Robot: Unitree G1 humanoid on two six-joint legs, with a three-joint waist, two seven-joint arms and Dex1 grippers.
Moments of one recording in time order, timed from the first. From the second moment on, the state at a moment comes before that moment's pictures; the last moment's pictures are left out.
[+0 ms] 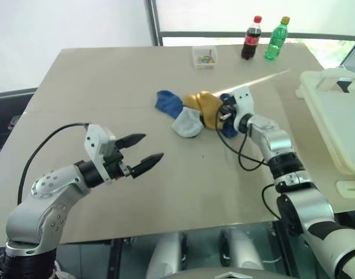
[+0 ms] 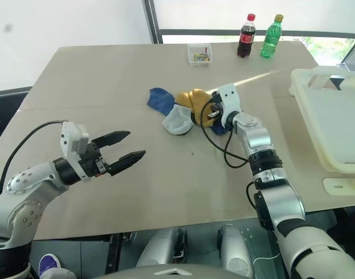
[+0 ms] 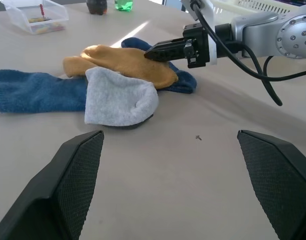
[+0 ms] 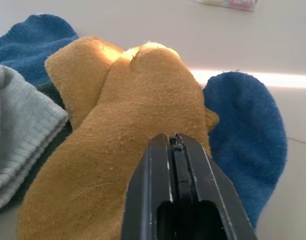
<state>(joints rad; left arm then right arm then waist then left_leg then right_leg) 0.00 0.70 0.31 -0.49 -0.69 0.58 -0.78 -0.88 -0.20 0.06 0.62 0.13 0.34 0.41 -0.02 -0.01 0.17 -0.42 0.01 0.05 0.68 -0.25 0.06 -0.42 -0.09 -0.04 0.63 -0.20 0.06</state>
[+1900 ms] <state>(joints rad) -0.04 0.69 0.26 -0.46 -0.69 0.54 -0.76 -0.66 -0.28 0.02 0.07 0.39 0.95 0.61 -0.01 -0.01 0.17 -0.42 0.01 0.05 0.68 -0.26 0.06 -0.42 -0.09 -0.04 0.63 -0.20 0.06</state>
